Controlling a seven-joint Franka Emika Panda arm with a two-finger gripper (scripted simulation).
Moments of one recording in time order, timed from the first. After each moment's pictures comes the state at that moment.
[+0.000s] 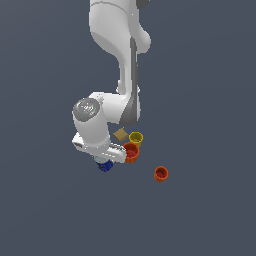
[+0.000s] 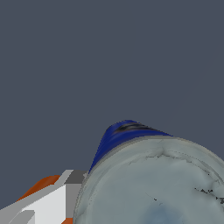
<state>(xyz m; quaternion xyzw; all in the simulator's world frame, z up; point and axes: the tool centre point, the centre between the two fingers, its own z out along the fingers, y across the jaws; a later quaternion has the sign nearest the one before) 0.056 -0.106 0.093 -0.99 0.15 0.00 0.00</state>
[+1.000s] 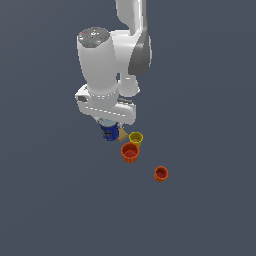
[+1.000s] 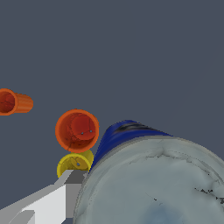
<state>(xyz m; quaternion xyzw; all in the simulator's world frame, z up) -0.024 -0.072 0.227 -0.99 0.15 0.00 0.00</state>
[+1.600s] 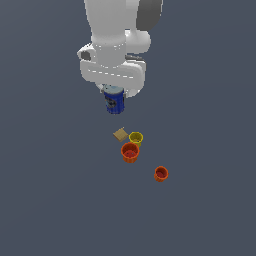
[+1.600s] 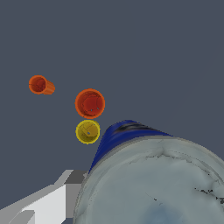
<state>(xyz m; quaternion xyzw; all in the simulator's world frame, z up) -0.080 -0.048 0.325 -0.99 0.15 0.00 0.00</state>
